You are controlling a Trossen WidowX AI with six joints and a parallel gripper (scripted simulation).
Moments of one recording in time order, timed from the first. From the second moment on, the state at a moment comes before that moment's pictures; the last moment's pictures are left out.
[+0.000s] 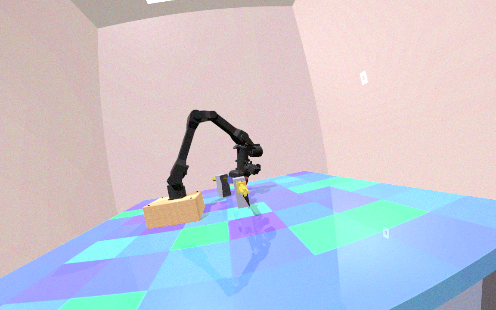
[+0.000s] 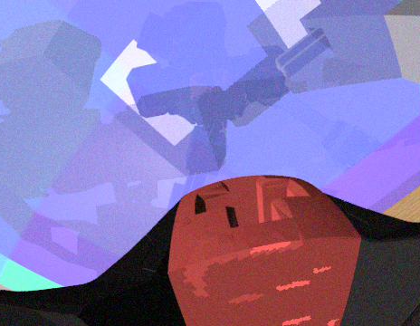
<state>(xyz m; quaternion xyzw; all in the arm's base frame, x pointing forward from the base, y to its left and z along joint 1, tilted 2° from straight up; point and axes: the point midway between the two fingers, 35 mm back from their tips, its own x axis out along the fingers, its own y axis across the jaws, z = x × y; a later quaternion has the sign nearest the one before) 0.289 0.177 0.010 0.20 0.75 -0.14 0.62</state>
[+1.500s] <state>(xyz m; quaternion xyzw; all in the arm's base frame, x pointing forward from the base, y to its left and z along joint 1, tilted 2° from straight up) 0.273 0.159 0.016 0.40 0.58 -0.39 0.59</state>
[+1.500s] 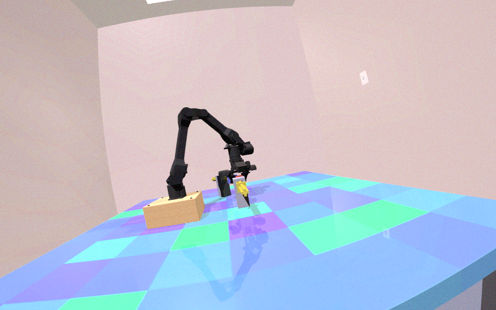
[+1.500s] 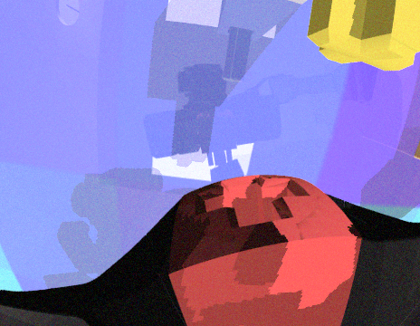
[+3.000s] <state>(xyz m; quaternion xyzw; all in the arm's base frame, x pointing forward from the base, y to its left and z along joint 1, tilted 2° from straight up) 0.263 0.156 0.020 0.45 0.49 -0.50 0.55</state>
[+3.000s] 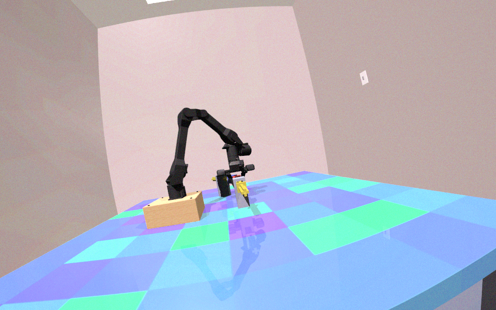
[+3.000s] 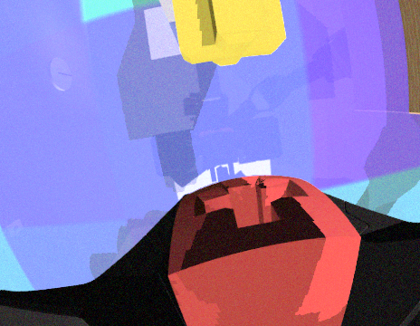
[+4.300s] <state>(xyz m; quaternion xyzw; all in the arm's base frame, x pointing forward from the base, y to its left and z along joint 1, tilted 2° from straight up) 0.265 0.149 0.044 0.54 0.58 -0.41 0.46</state>
